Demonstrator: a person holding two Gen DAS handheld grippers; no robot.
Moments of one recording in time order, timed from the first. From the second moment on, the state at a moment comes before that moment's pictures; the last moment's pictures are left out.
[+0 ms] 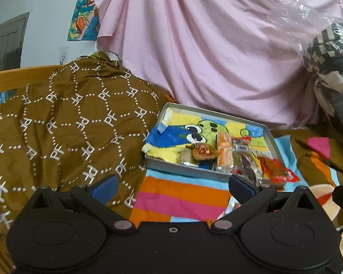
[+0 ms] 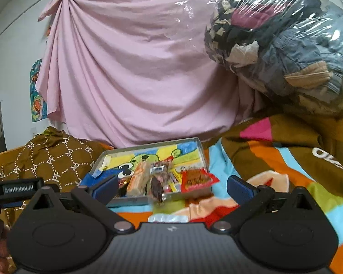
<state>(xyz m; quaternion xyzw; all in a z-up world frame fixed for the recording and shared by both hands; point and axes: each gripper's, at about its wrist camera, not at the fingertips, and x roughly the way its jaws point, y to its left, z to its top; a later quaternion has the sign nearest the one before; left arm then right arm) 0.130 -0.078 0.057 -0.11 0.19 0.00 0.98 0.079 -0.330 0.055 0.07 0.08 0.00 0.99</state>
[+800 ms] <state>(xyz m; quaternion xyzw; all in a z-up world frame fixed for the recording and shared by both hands) 0.056 -0.062 0.016 -0.07 0.24 -0.02 0.97 0.028 -0.290 0.028 0.01 0.19 0.01 0.98</state>
